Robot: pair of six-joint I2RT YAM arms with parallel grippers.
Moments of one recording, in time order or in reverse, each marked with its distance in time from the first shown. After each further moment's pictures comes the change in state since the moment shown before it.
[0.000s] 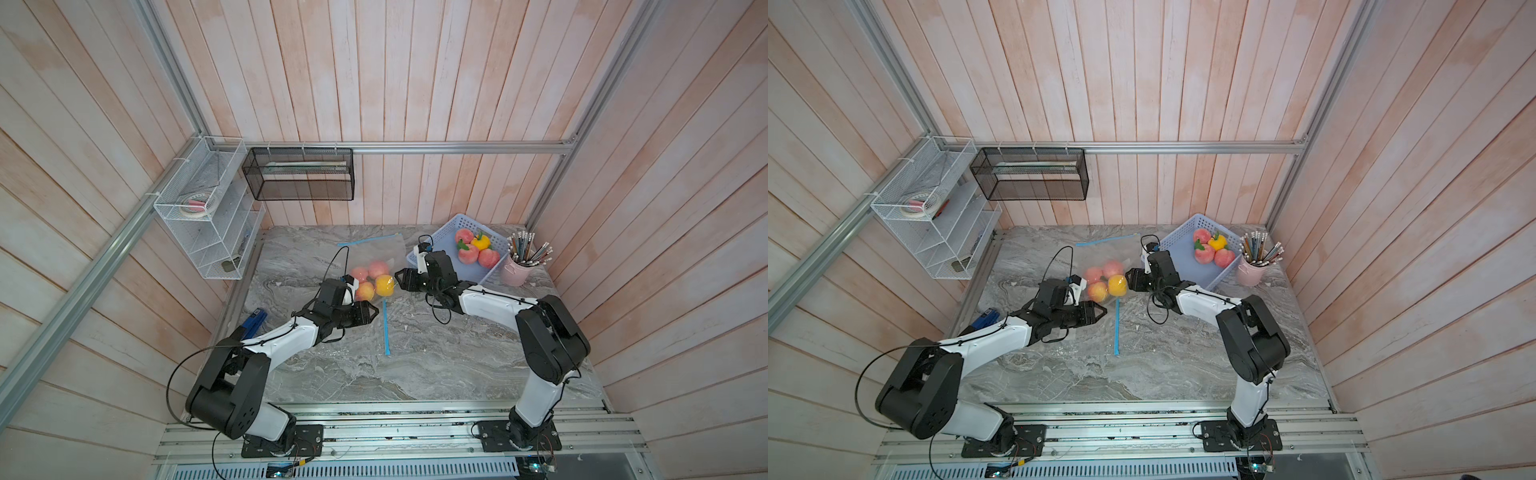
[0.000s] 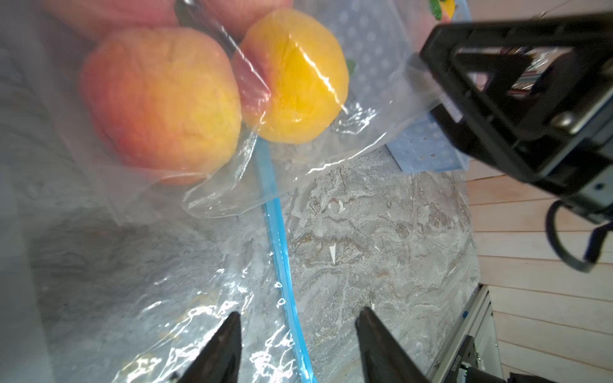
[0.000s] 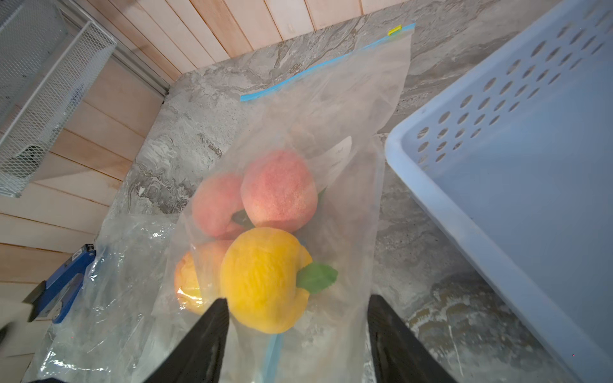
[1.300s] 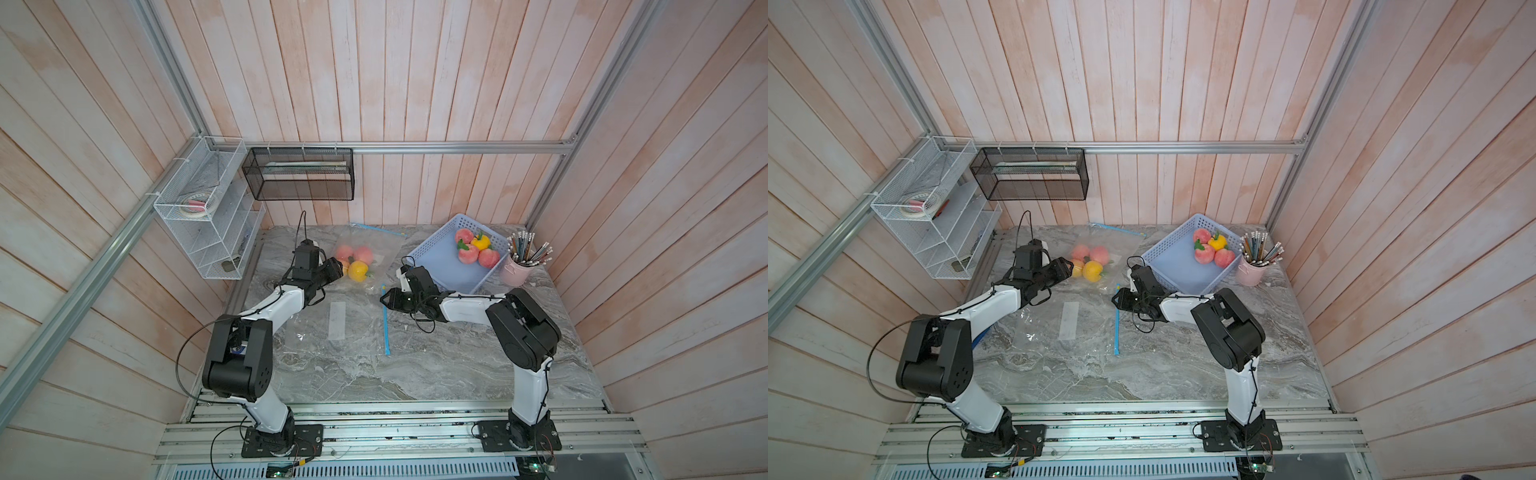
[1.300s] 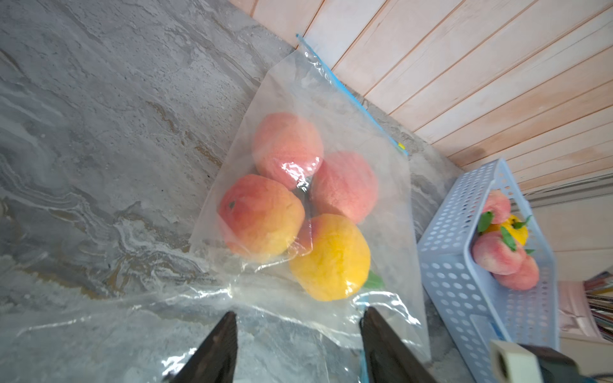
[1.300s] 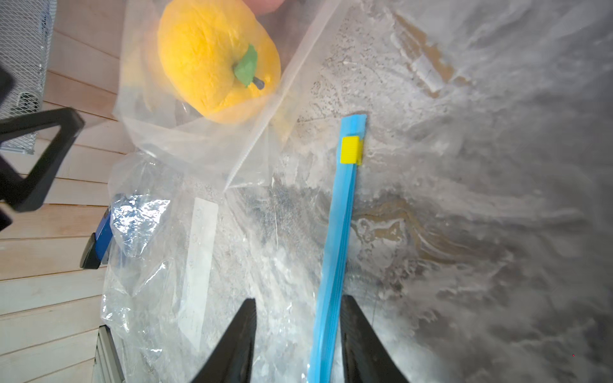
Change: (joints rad) left arm 0.266 0.093 0.254 -0.027 -0.241 -0.016; right arm 0.094 0.136 -0.029 0.016 -0.164 0.256
